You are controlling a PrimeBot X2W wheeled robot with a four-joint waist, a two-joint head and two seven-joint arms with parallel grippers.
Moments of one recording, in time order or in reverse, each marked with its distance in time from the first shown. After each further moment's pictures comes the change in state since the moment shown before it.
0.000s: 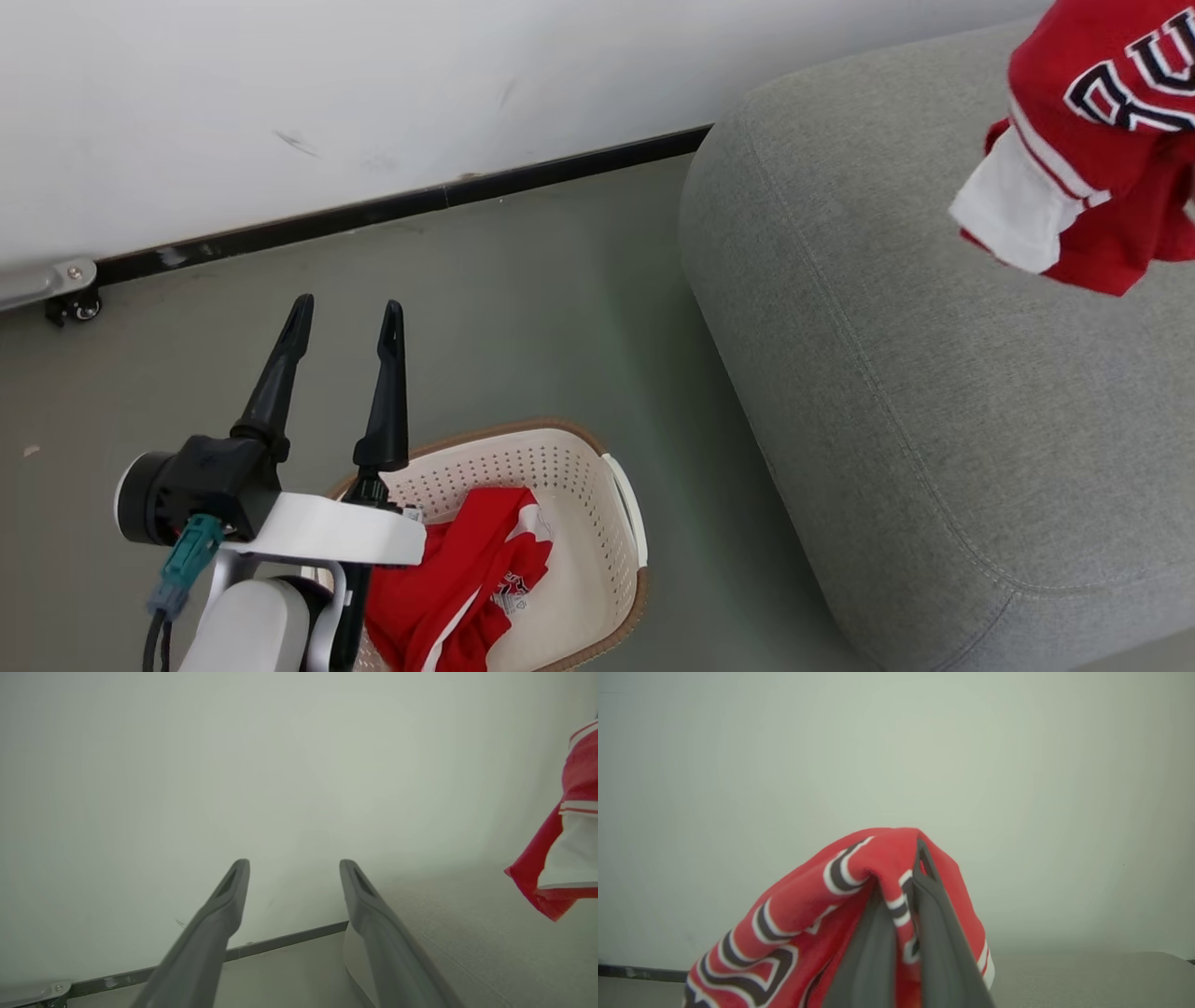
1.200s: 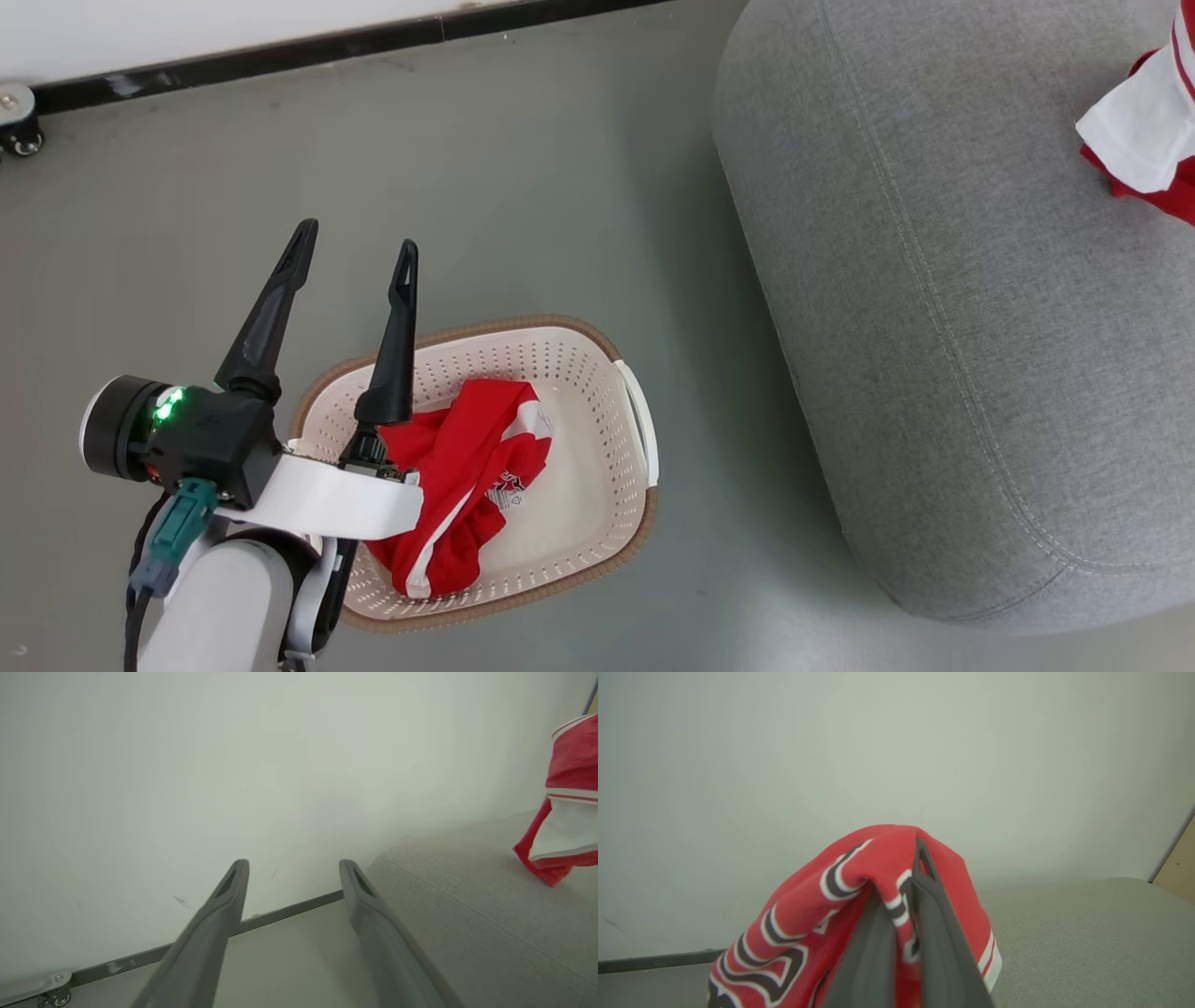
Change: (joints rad) left arm -0.072 0.072 -0.037 -0.131 0.069 -0.015 0.081; right arm -0.113 -0.081 -0.062 0.269 0.060 0.000 -0.108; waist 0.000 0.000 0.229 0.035
